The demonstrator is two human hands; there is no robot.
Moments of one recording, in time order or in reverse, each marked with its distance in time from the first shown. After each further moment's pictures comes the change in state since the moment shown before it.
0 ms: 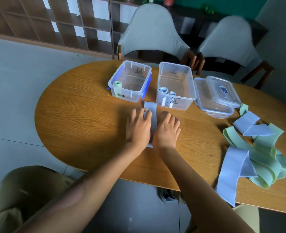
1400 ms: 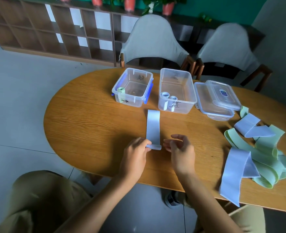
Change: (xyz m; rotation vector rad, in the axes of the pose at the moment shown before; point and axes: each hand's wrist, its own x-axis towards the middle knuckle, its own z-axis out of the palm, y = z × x) left_hand -0.081 -0.014 -0.032 -0.470 0.066 0.028; right_hand -0.055 0.035 -0.055 0.973 -0.102 0.285
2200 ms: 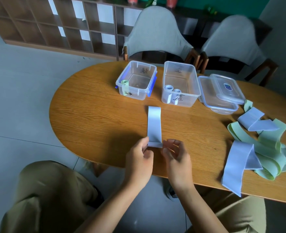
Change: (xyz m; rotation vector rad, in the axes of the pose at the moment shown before) left_hand -0.033 0.039 -0.023 -0.439 -0.090 -0.633; right_hand -0.065 0.002 0.000 0.007 -0.105 0.004
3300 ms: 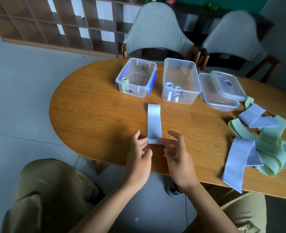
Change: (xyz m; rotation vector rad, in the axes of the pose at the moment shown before) left_hand -0.007 0.002 -0.006 -0.193 -0.089 -0.073; right_hand 0.001 -0.001 -0.016 -0.380 -0.216 -0.231
